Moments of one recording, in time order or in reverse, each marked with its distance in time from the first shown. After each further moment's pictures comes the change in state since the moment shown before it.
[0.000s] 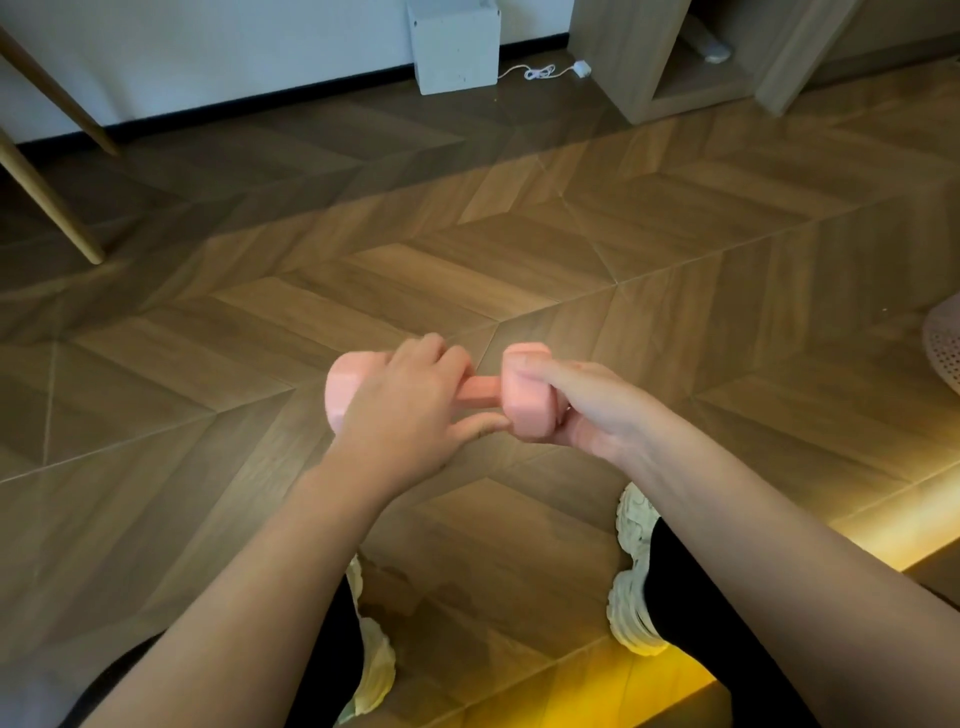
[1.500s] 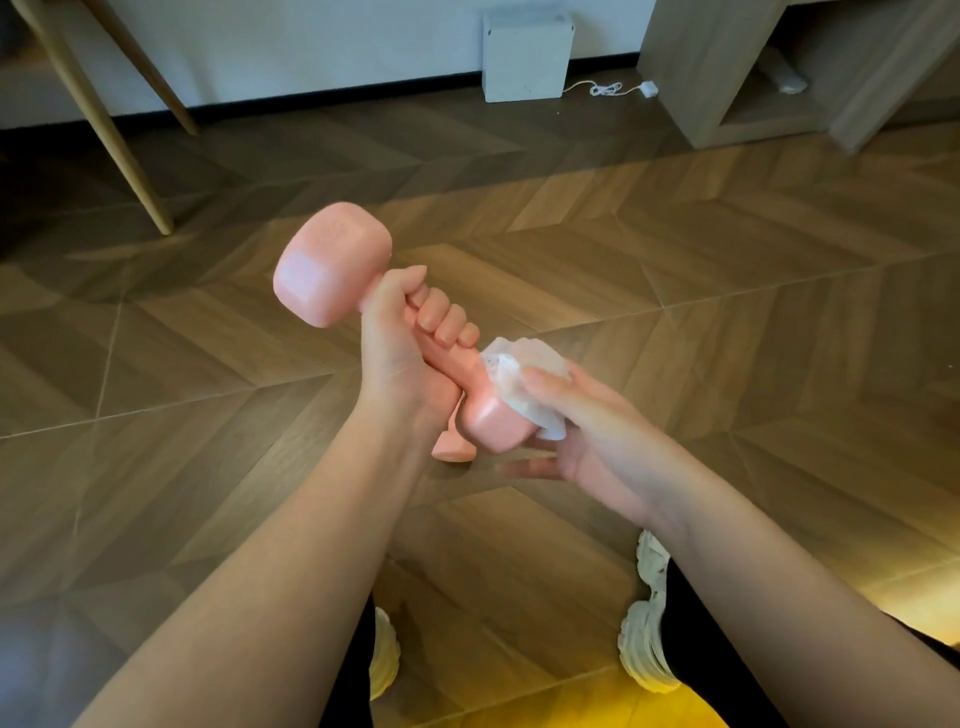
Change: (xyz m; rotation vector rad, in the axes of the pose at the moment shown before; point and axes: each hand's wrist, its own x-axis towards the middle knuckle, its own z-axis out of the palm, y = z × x) left_hand 0.023 0.004 -0.040 -2.185 0.618 -0.705; right_hand -0.033 -0.004 0.037 0.045 -0.371 -0.105
